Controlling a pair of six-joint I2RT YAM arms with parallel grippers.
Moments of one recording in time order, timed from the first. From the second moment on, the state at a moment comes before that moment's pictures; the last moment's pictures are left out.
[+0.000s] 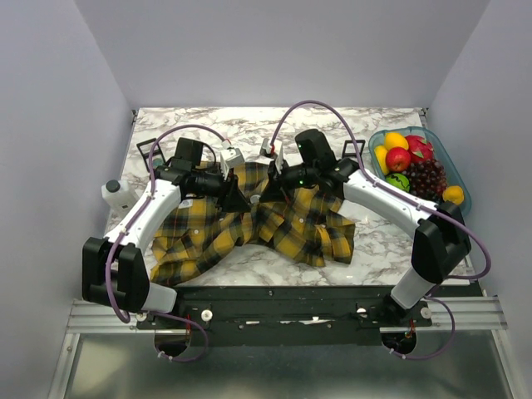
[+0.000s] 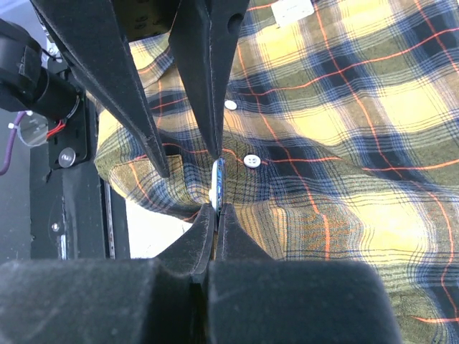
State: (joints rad) left arm -0.24 1.40 1.08 -0.64 1.05 0.38; right arm 0.69 1.66 1.32 -0.29 -0.73 -0.18
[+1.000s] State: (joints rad) left arm -0.23 1.46 1.11 -0.54 1.05 0.29; right arm 0.68 1.68 1.36 -0.31 -0.75 -0.25
